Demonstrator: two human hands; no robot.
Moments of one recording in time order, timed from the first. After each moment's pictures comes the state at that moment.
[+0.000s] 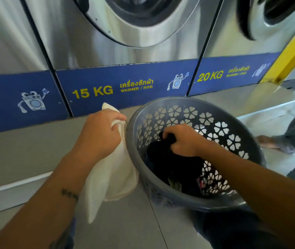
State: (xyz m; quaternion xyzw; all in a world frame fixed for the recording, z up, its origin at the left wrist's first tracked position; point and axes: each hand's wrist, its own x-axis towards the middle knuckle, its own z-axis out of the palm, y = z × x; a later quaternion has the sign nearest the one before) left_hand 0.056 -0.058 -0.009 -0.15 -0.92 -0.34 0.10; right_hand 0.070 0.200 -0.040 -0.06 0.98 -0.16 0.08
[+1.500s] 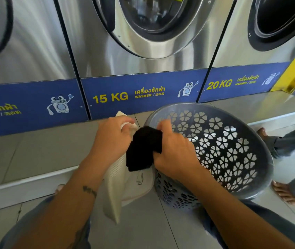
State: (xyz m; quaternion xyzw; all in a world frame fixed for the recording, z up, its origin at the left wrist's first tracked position) left_hand 0.093 -0.079 0.007 -0.08 -0.90 -0.41 0.11; right_hand 0.145 0.088 -0.007 -0.04 0.97 -0.20 -0.13
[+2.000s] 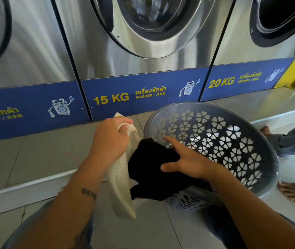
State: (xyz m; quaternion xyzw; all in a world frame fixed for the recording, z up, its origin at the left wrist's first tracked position) left_hand 0.090 -0.081 0.011 -0.06 -0.91 -0.40 0.10; right_hand 0.137 0.142 -0.032 -0.01 0.89 -0.43 0.18
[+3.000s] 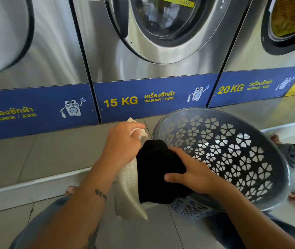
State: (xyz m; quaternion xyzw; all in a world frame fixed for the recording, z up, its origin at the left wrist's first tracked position) left_hand 0.089 -0.086 0.003 -0.08 -0.90 -0.42 0.10; right_hand 0.151 0.129 -0.039 -0.04 0.91 -0.39 0.15
